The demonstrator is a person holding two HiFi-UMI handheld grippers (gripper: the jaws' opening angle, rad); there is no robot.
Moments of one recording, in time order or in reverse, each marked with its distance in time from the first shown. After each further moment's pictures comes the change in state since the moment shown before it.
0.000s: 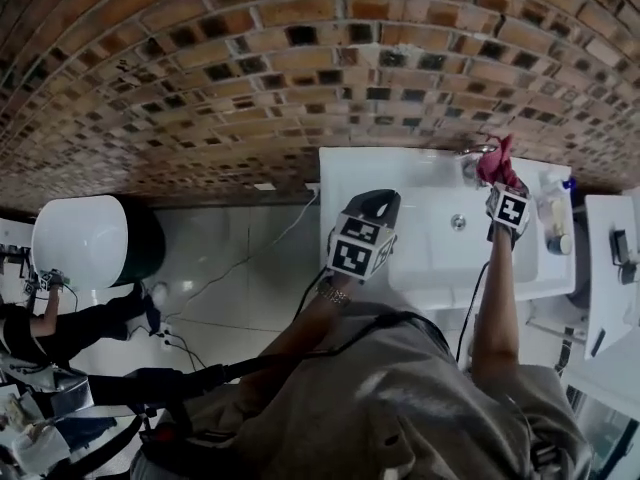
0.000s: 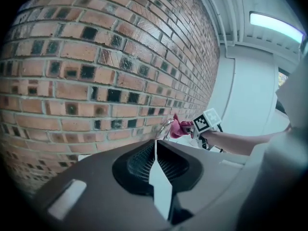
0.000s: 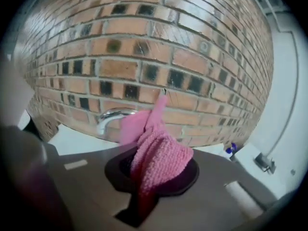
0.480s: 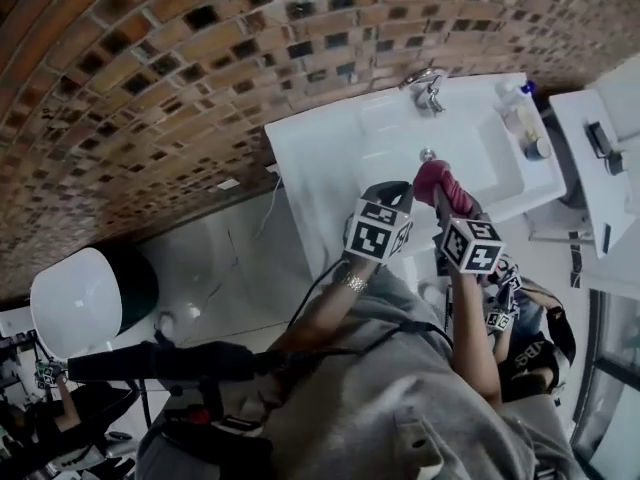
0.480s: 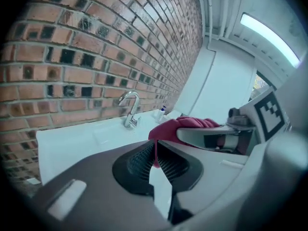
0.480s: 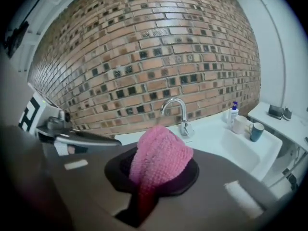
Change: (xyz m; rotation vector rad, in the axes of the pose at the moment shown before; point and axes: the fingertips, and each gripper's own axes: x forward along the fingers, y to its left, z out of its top) left arm 0.029 -0.121 -0.089 0.037 0.178 -0.296; right arm -0.211 0.127 -0.082 0.320 -0.064 0.268
